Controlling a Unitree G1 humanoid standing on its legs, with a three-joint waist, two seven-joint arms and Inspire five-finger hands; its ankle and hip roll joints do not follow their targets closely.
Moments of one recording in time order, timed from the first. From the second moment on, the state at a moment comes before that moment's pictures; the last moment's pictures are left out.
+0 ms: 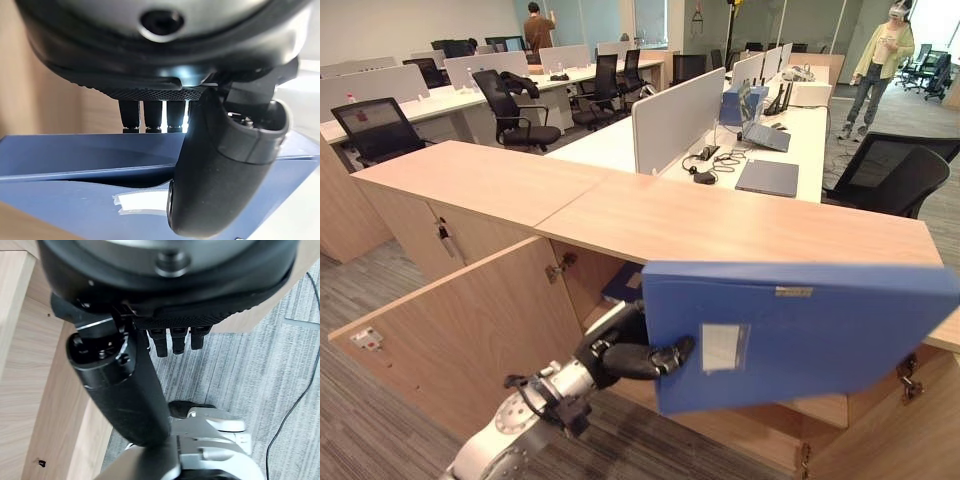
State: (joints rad) left arm 0.14 0.80 -0.42 -0.26 -0.86 0.02 -0.28; right arm 0.11 -0.23 0.15 1.30 0.28 0.01 0.00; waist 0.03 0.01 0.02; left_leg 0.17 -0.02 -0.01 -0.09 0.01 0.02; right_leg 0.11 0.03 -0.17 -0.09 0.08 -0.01
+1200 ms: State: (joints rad) left arm 0.38 0.60 -0.04 0.05 0.19 -0.02 -0.12; right arm 0.11 -0.53 0.38 0.31 -0.15 0.03 0.12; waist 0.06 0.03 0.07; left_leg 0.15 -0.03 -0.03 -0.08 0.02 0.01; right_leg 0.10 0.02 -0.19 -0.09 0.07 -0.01
